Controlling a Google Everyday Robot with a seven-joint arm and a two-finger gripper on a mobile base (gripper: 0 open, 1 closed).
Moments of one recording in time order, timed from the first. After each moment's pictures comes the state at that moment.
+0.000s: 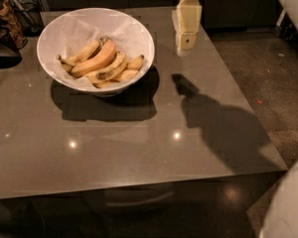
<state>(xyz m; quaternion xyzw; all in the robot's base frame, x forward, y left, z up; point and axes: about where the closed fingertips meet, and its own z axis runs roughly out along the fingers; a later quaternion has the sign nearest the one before) 0.610 -0.070 1.007 -0.75 0.64 -0.07 0.16</state>
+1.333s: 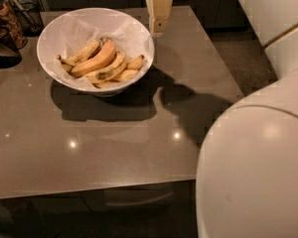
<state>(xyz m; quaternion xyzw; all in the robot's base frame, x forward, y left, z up) 0.649 -0.012 1.025 -0.78 0.59 -0.07 0.19</state>
